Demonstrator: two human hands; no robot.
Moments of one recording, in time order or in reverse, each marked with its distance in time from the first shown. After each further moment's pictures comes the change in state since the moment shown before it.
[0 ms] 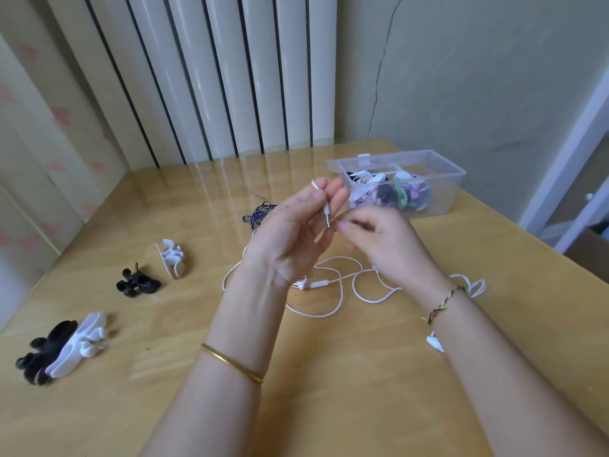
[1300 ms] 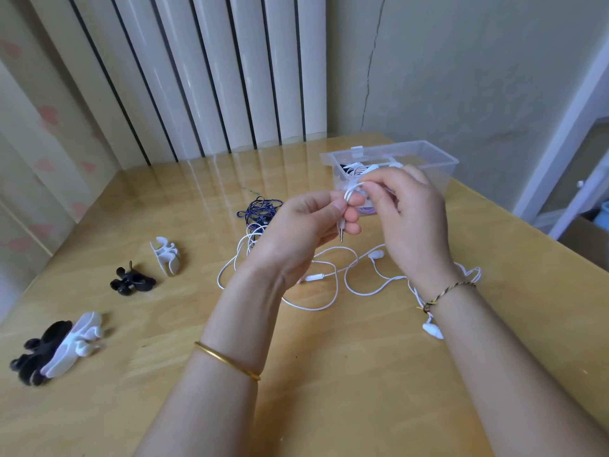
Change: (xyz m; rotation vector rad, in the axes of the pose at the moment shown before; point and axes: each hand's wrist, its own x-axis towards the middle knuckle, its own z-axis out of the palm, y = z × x) left_hand -0.013 -0.011 0.008 0.643 -0.172 0.164; right_hand -0.007 -0.001 -0.014 -0.206 0.462 -0.163
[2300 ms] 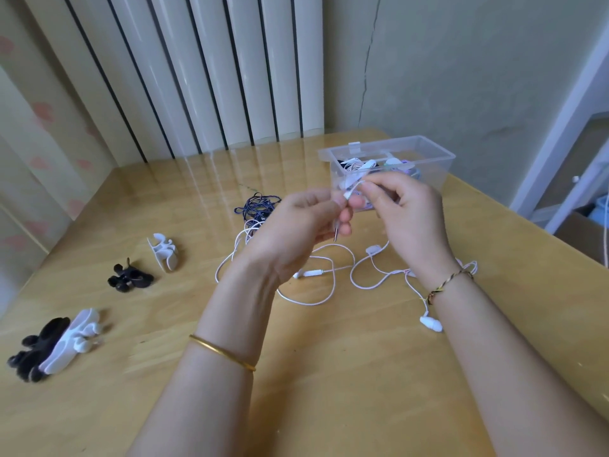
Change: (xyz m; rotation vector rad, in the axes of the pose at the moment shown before) left_hand -0.002 0.002 -0.003 0.051 -0.033 -0.008; right_hand 0.000 0.005 -0.002 0.106 -0.097 0.188
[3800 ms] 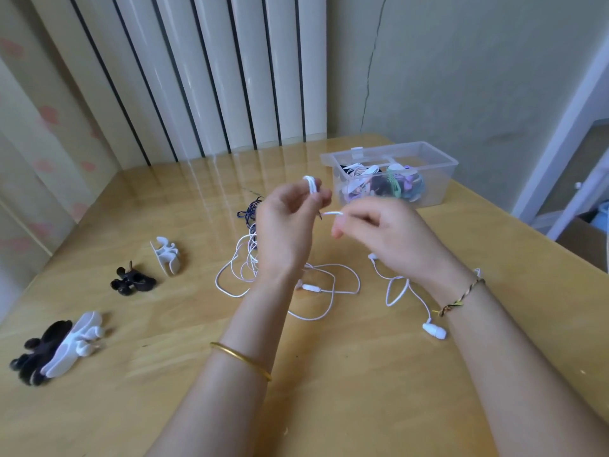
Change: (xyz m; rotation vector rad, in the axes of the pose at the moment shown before) left_hand 0.008 -0.016 0.002 0.016 0.562 0.200; right_hand -0.010 -0.026 -0.004 0.028 -0.469 -0.088
